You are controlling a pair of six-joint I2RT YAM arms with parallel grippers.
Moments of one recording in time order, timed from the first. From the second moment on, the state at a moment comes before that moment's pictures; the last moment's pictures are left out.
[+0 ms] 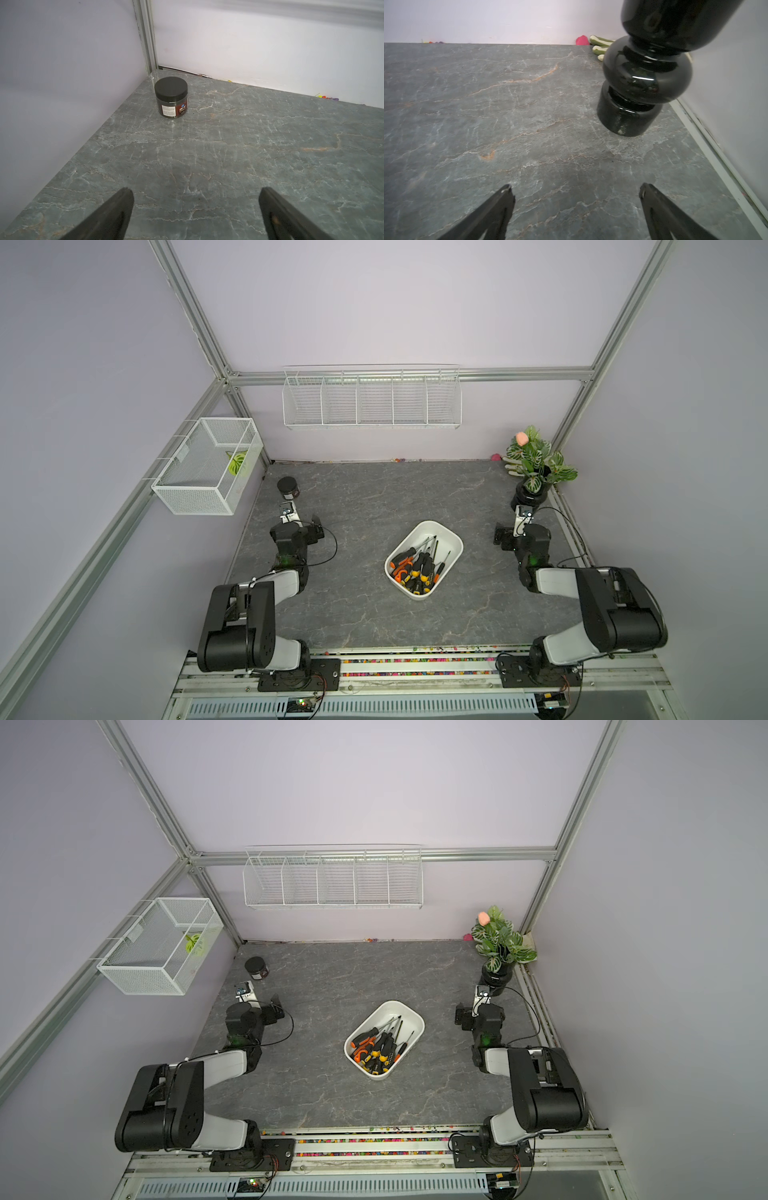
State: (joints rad) left arm -0.01 1.40 0.47 0.64 -0.16 -0.10; right arm 0.03 1.48 0.41 0.67 0.14 0.01
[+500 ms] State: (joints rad) left arm -0.09 1.17 0.81 0.01 -0.22 -0.22; right arm 0.07 1.29 0.73 0.04 0.19 0.09
